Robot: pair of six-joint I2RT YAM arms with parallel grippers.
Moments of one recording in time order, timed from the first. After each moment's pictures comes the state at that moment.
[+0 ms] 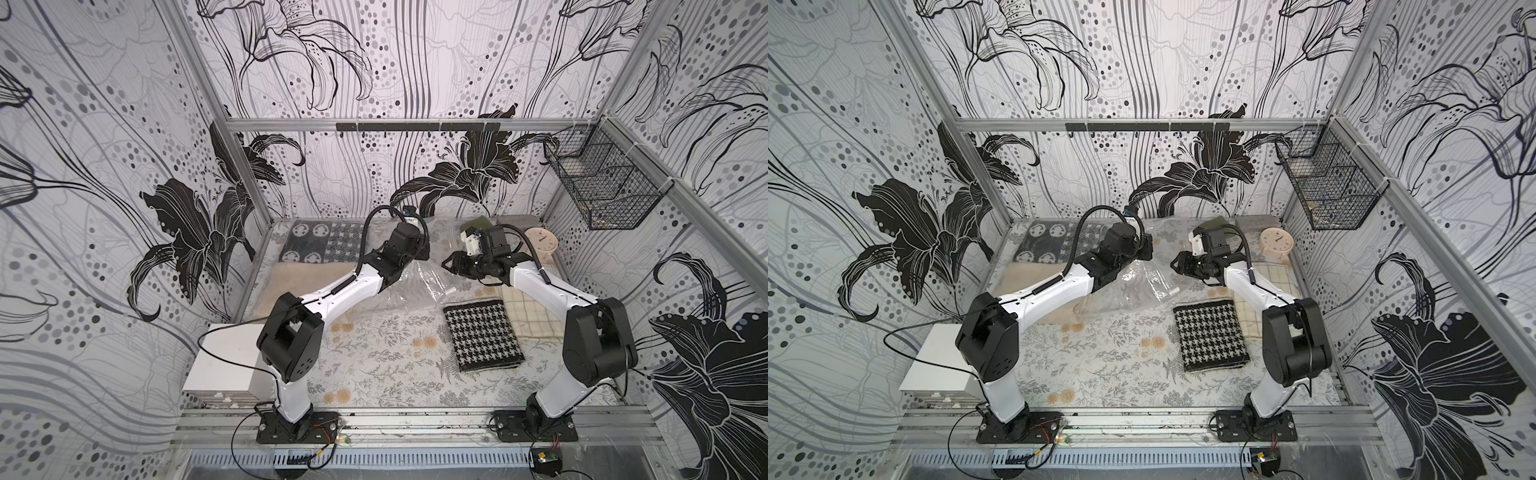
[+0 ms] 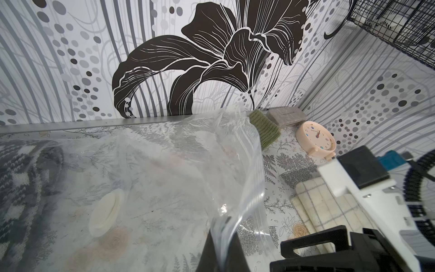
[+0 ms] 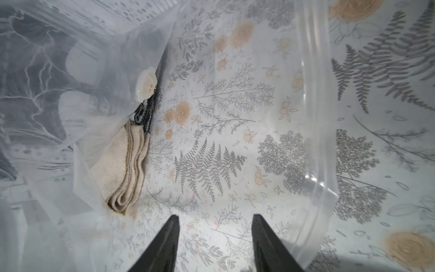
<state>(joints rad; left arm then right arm) -0.64 1.83 1.46 -0.05 -0.21 -0.41 0.29 1.69 1.21 -0.33 -0.41 0.46</state>
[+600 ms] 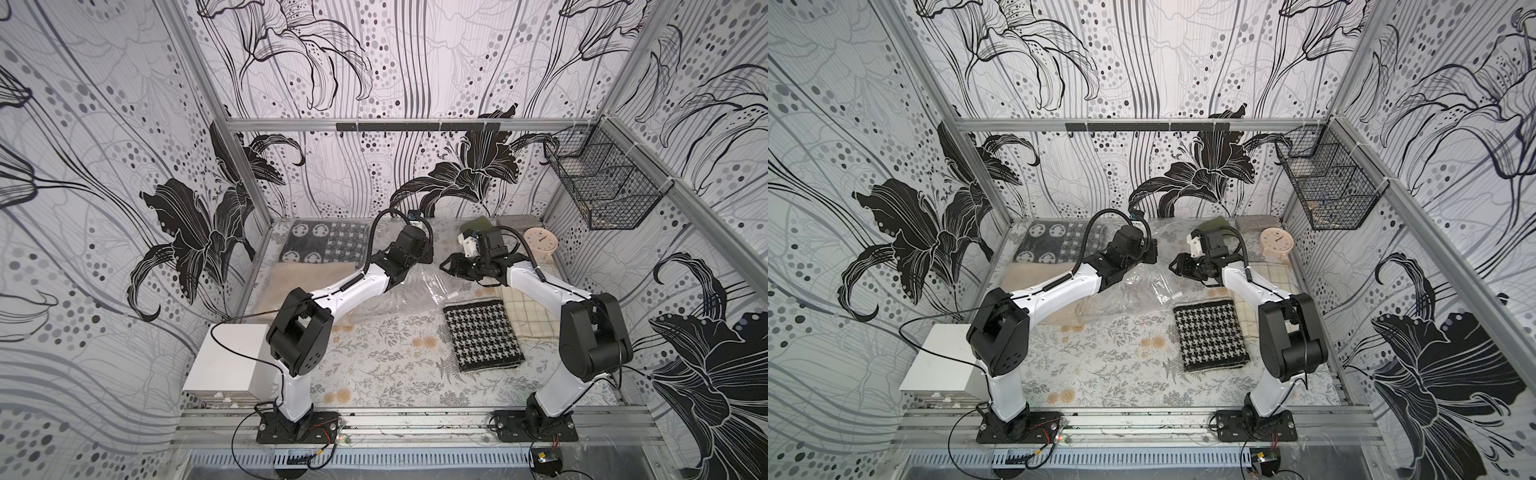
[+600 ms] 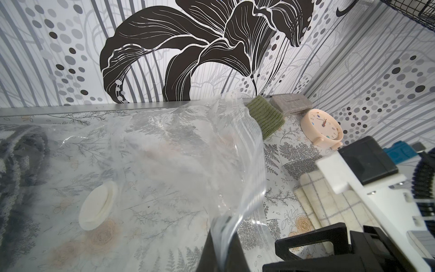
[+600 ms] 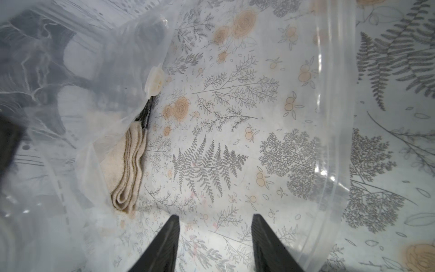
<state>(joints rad) -0.64 1.88 1.49 -0.07 -0.21 -0.44 0.29 1.70 1.19 -0.31 -0.41 0.45</state>
